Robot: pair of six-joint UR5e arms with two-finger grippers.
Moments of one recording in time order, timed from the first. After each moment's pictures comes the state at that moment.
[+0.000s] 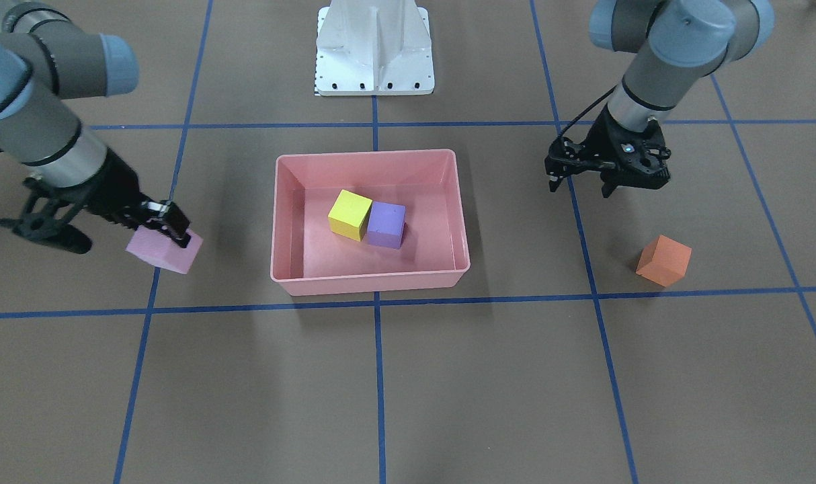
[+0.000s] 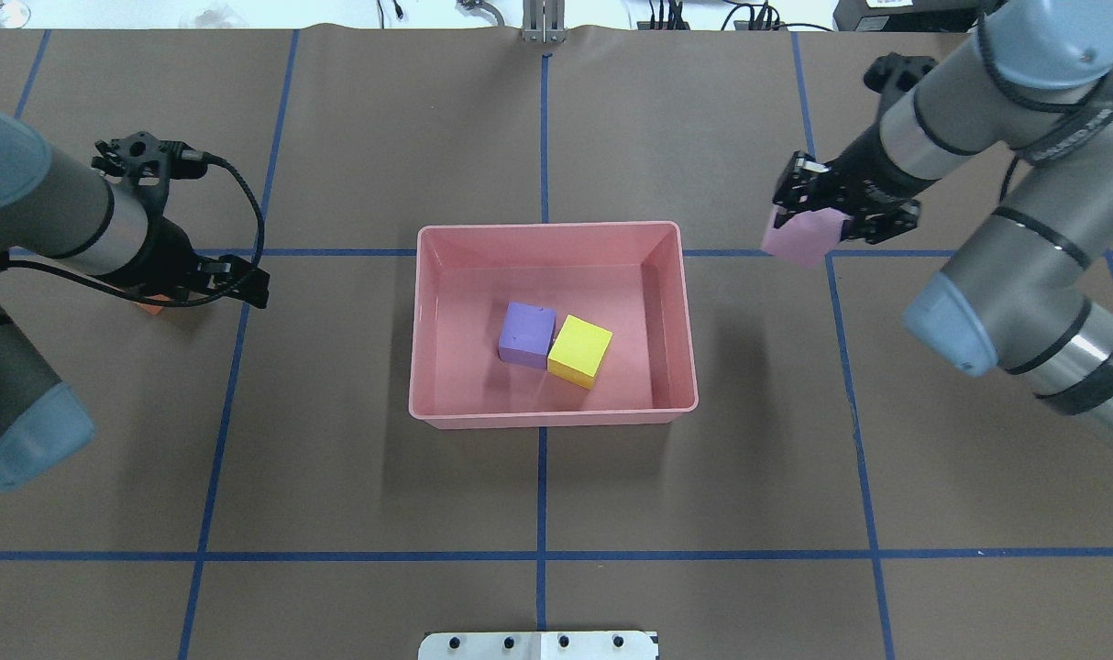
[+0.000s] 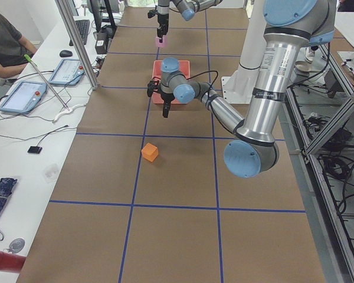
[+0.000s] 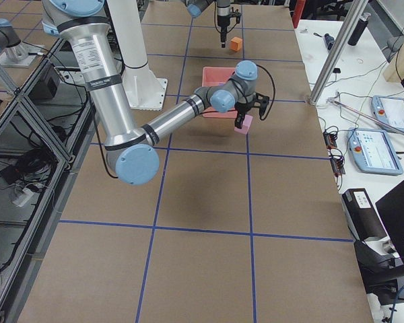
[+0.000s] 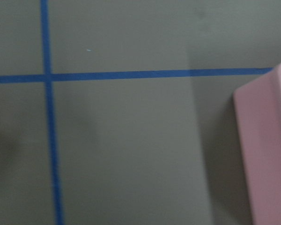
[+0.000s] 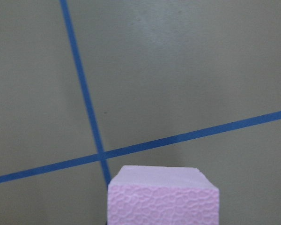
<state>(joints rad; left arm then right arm) -0.85 -1.78 -1.93 -1.74 -2.09 -0.86 0.88 -1.14 1.80 -1.43 2.18 1.35</state>
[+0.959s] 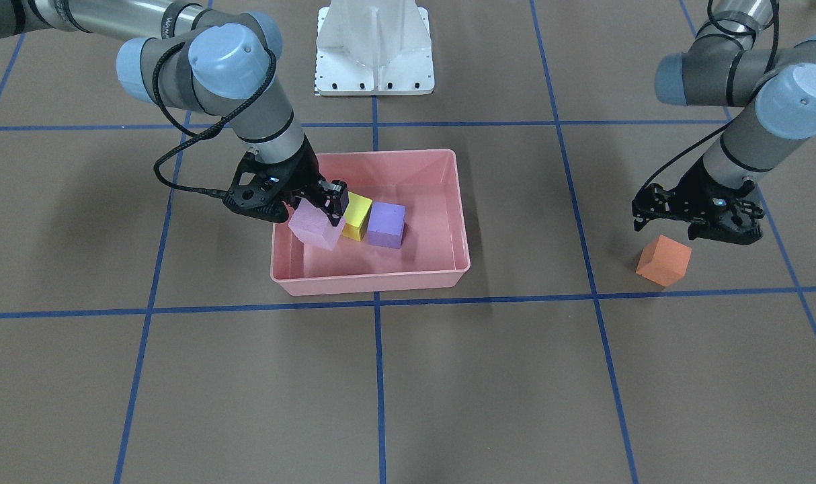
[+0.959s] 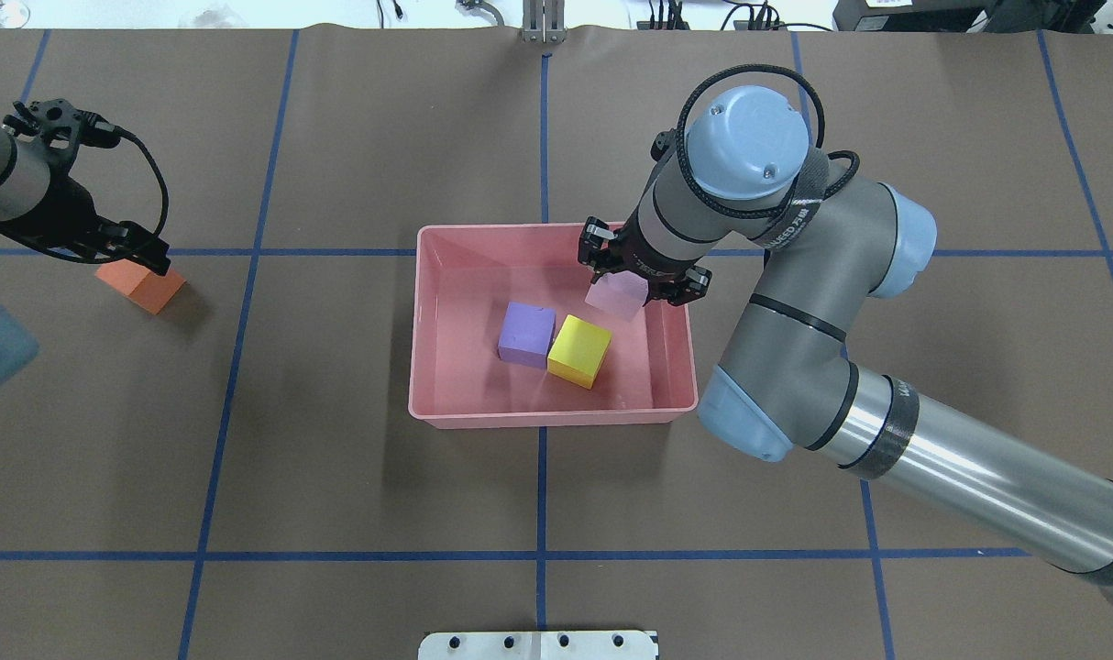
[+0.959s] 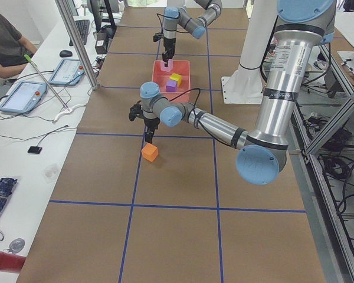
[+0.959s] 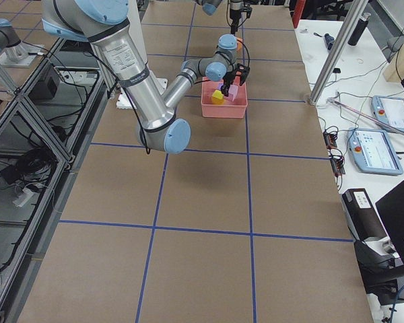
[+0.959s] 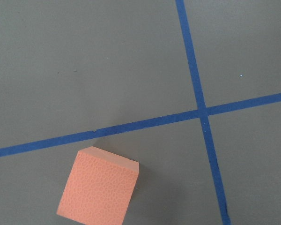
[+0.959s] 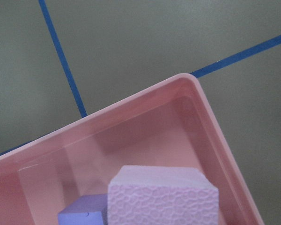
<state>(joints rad) -1.00 -1.76 -1.73 -1.80 -2.17 -0.55 0.64 -0.92 1.68 -1.44 1.99 1.56</state>
